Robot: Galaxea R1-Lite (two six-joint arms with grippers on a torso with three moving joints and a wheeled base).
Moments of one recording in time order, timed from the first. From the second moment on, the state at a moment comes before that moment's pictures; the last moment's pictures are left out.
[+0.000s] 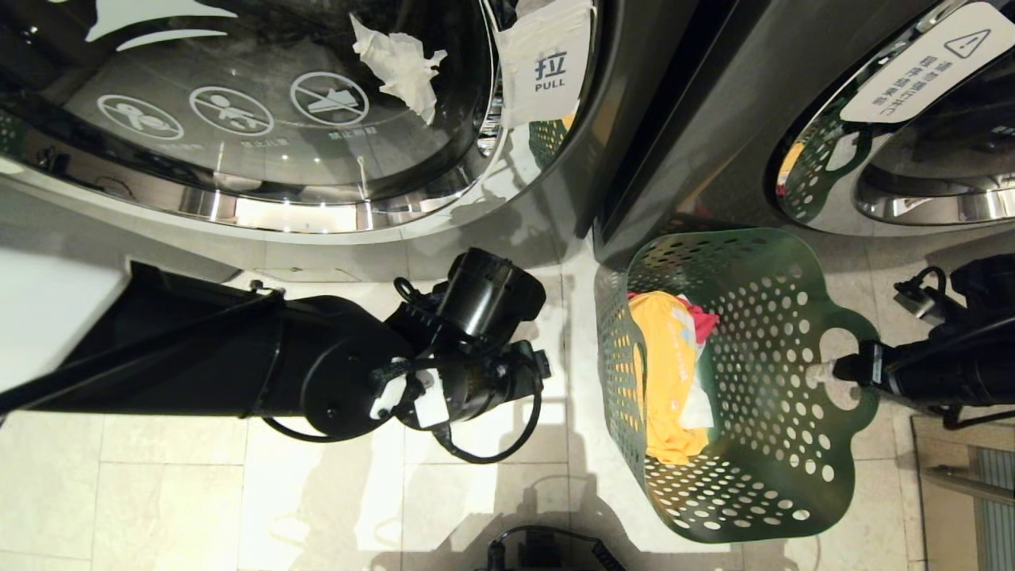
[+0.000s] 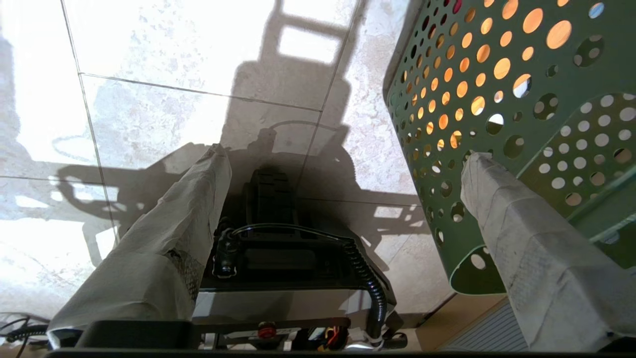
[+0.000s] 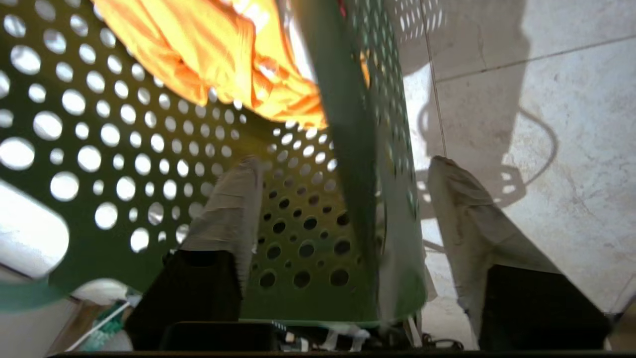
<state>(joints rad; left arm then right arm) -0.85 1.92 -1.31 0.10 0.39 -0.75 -0.26 1.75 -0.98 0.01 0.37 0.19</state>
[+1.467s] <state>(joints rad) -0.60 1.28 -1.02 0.28 0.53 -0.59 -0.10 0.97 -0.70 0.05 0.43 0.02</state>
